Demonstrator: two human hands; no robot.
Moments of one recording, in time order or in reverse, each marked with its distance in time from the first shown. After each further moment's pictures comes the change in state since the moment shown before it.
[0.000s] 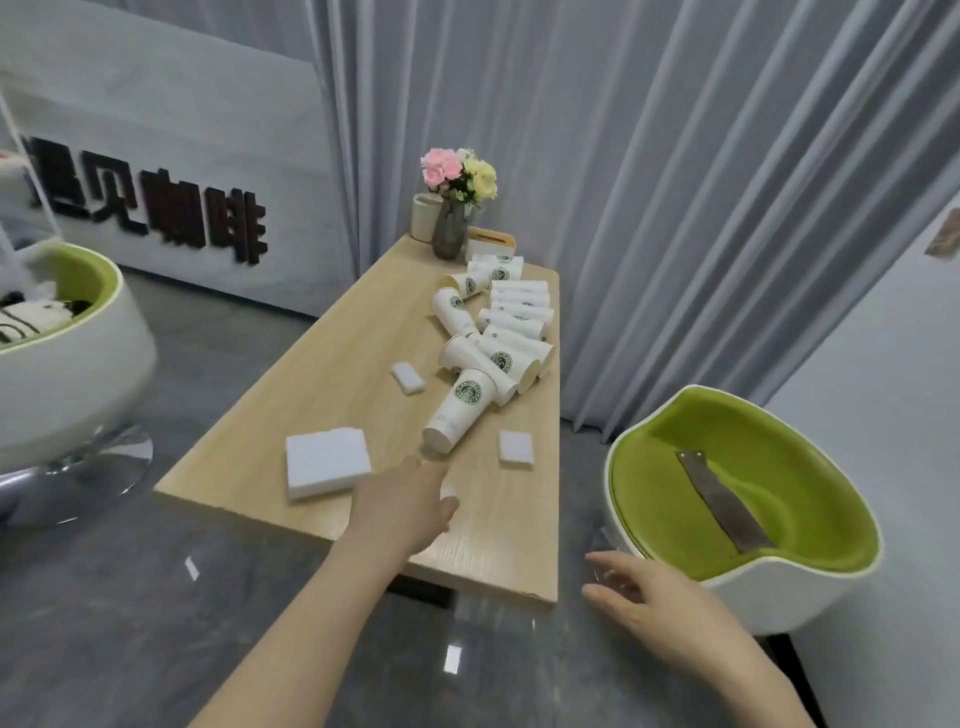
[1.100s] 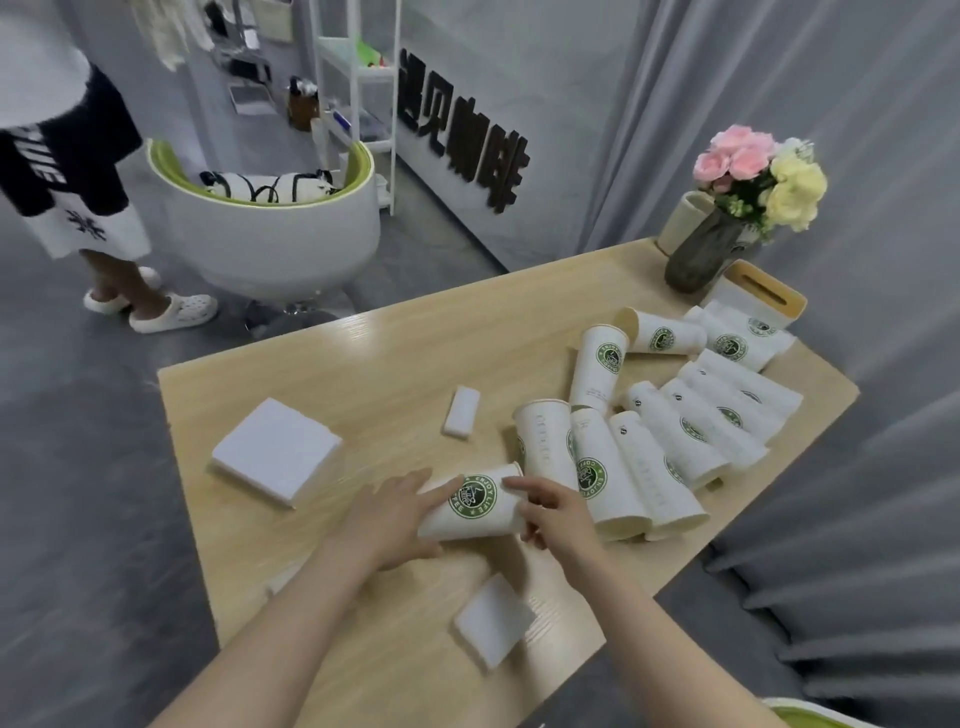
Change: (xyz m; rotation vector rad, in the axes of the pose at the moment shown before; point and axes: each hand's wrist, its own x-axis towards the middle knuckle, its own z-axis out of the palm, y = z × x) left_hand 0.268 0.013 0.104 -0.151 -0.146 -0.549; right_hand 0.476 -0.045 -0.025 0.668 -0.525 -0.384
